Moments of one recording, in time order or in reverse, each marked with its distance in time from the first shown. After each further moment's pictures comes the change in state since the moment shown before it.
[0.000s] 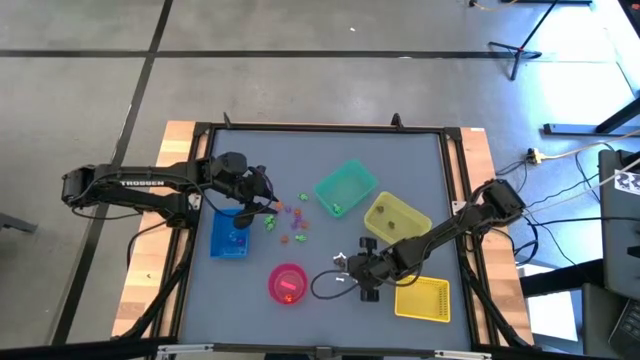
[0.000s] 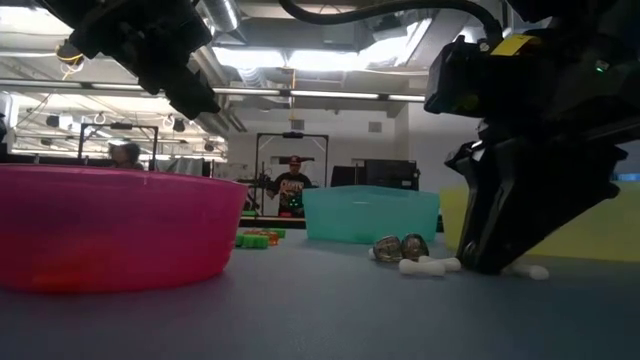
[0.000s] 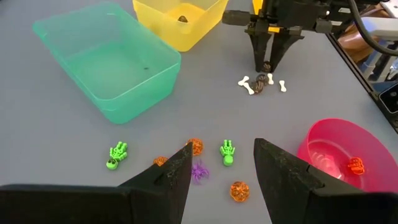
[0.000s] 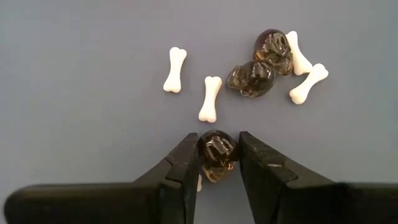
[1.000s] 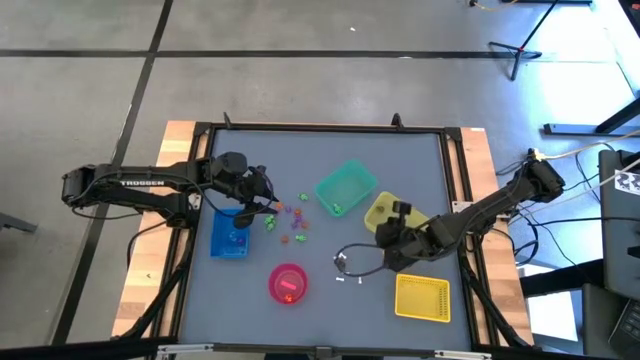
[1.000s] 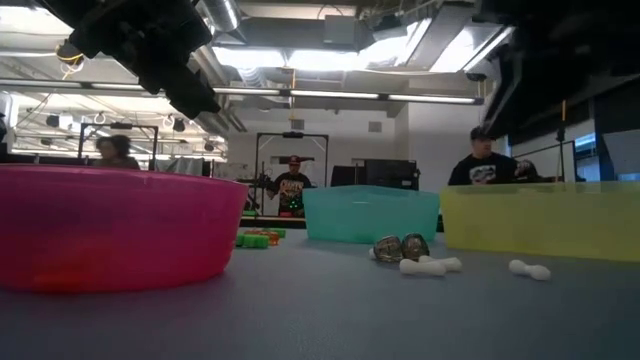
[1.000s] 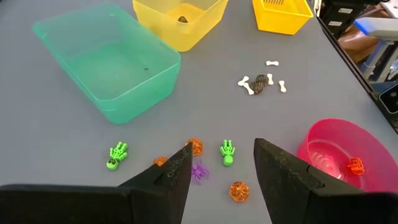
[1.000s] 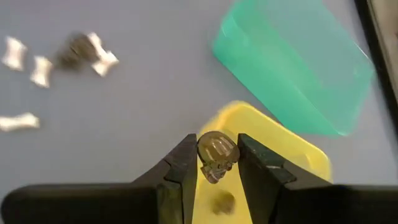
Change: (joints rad) left arm 0.000 0.000 0.001 0.000 0.000 0.000; right arm 0.000 -0.409 0.000 -0.543 0.375 -0.004
